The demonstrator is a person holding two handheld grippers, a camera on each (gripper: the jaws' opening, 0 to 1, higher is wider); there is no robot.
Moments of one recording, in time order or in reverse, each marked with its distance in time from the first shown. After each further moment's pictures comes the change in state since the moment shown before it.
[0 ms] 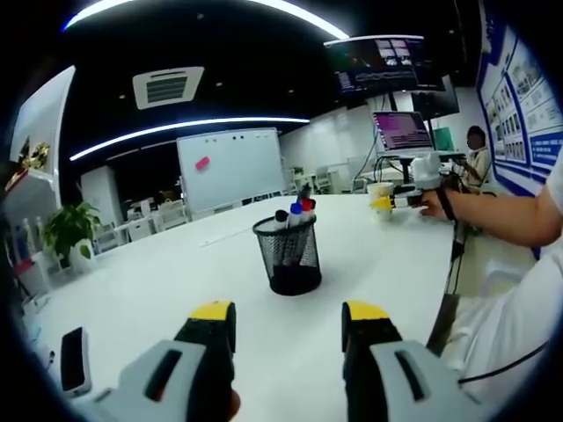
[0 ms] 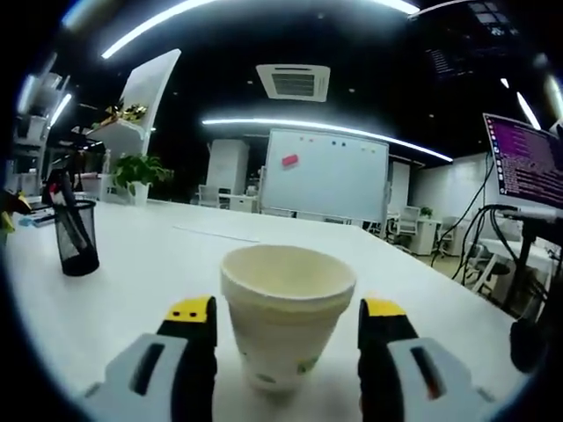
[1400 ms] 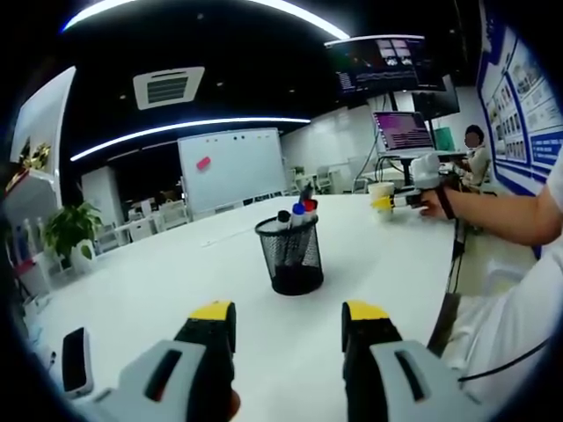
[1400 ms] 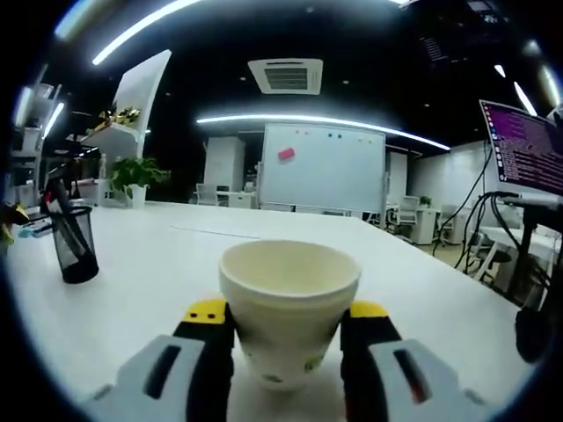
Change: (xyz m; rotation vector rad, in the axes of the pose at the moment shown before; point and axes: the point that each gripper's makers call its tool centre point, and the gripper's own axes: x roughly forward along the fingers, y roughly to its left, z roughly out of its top) left arm -0.002 0.002 0.000 0.003 0.000 0.006; right arm 0.004 0.001 -0.006 0.039 0.033 -0.001
